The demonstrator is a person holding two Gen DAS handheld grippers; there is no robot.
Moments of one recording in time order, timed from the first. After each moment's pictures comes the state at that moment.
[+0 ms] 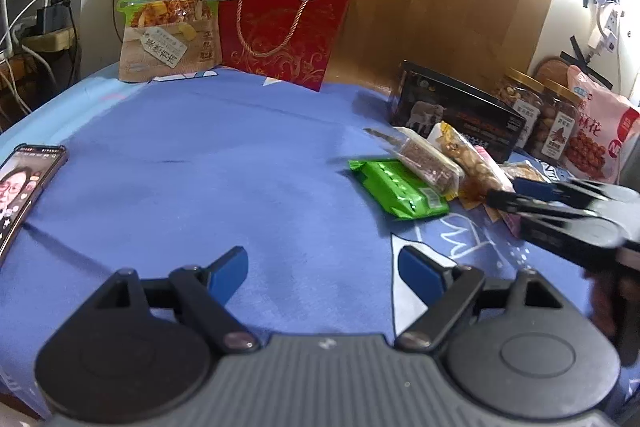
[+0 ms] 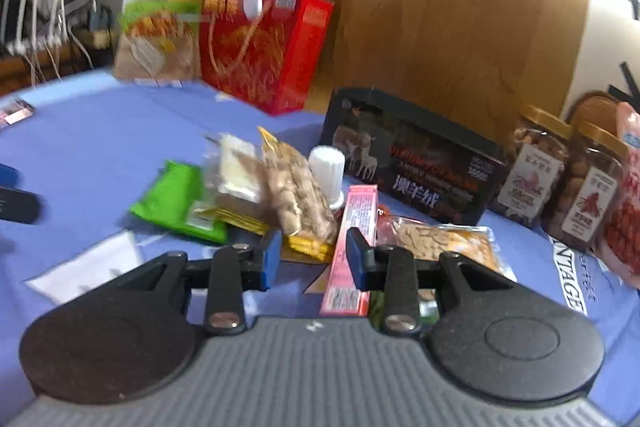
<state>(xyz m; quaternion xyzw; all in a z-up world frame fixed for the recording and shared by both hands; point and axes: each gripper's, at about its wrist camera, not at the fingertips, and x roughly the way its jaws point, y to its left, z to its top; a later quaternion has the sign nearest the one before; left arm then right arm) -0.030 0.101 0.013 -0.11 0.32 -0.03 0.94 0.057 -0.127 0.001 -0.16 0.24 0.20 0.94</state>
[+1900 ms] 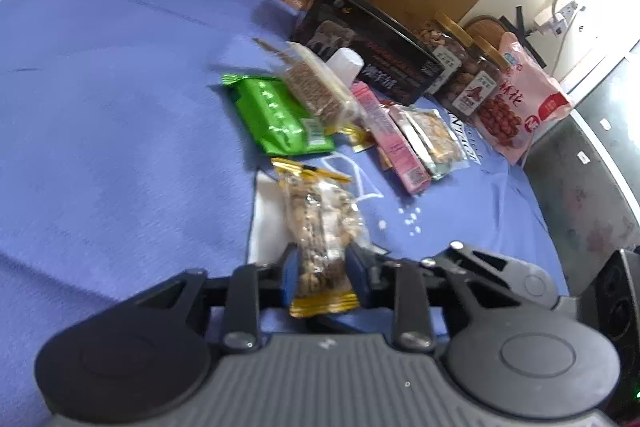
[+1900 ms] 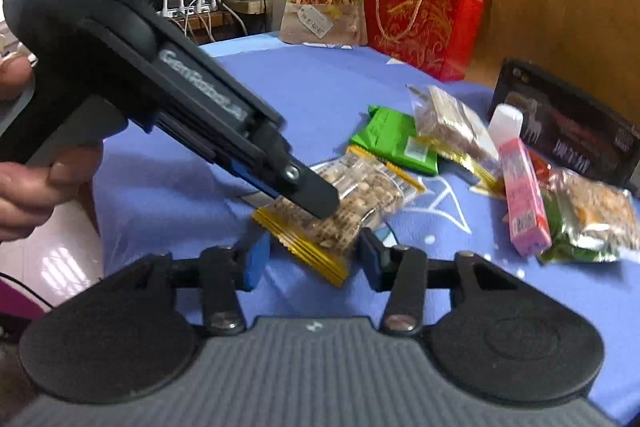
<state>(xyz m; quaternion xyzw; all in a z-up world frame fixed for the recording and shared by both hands) 0.000 0.078 -0.002 -0.22 0.43 -0.19 0.86 -0.030 -0.112 -0.006 -0.14 0.28 0.39 0.87</state>
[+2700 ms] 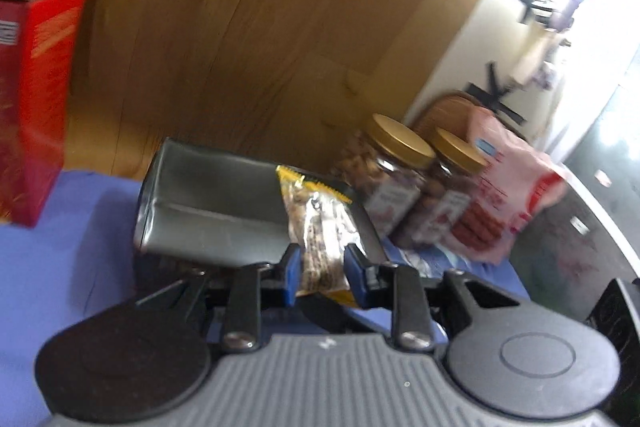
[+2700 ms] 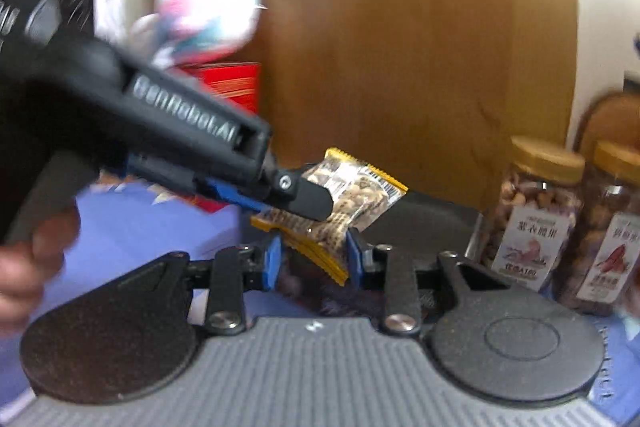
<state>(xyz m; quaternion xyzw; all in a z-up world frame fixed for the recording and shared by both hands) 0.251 -0.036 0.084 -0.16 0.35 -0.25 0.89 0.190 -0.202 0.047 -0.01 0.22 0.22 0.95</state>
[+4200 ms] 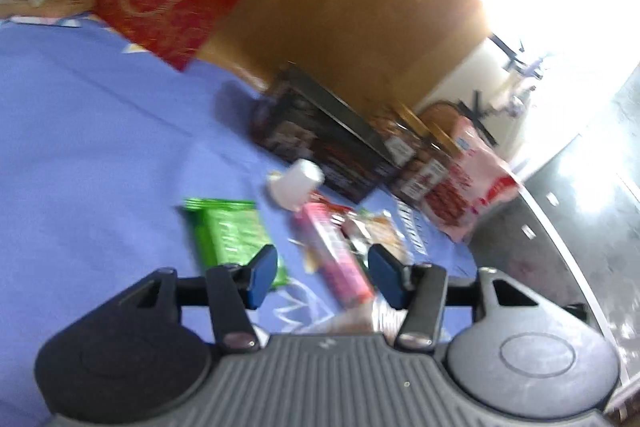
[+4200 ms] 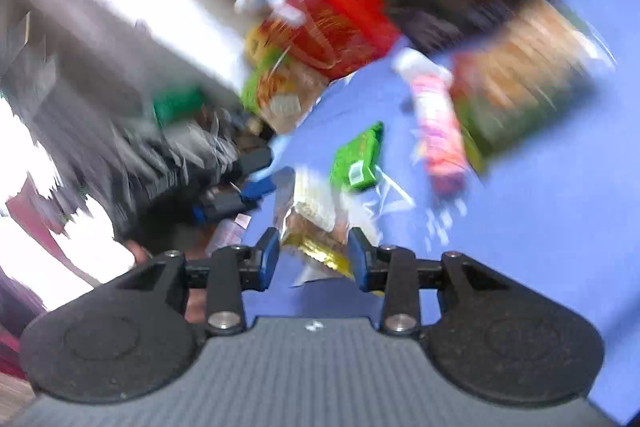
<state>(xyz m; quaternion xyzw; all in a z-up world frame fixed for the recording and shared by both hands) 0.050 0.104 0.031 -0.29 0.34 -0.25 0.86 0.021 -0.277 -0.012 0.37 0.40 0.38 0.75</state>
